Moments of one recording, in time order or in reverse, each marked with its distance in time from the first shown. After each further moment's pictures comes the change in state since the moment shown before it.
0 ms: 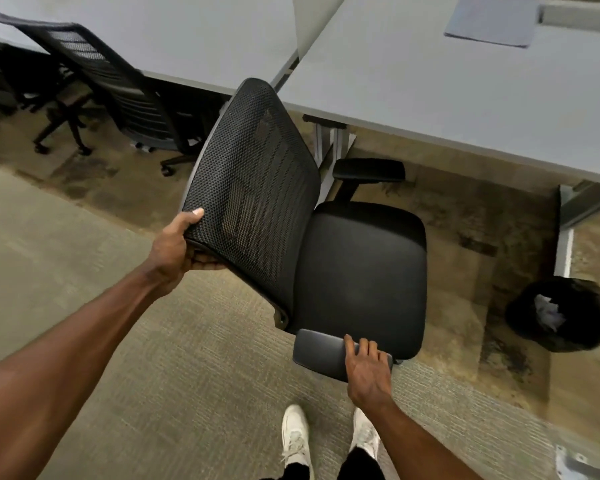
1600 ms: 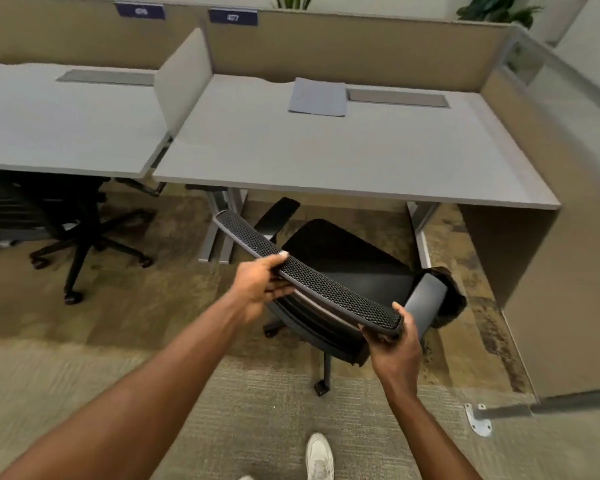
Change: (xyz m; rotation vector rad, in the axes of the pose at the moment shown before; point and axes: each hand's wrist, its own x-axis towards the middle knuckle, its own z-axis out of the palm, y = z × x) left_hand -0.032 0.014 0.292 -0.211 -0.430 -0.219; right_hand -0.121 0.150 -0.138 1.157 0.961 0.525
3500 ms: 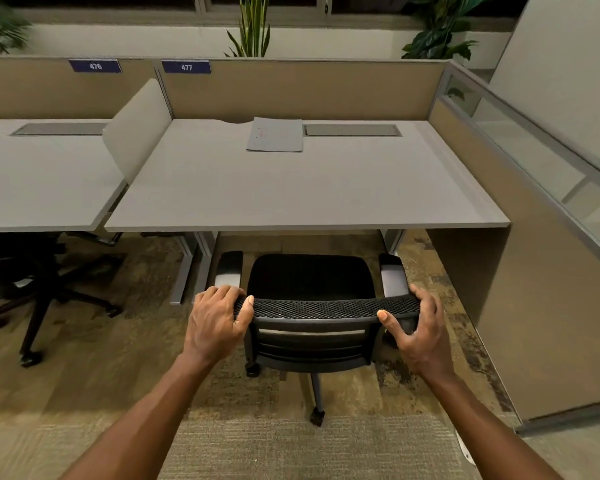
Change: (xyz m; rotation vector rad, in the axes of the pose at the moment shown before) left_hand 0.027 -0.006 0.023 1.512 0.295 1.055; right_hand 0.149 0.015 -0.105 -0.219 0.009 -0.348
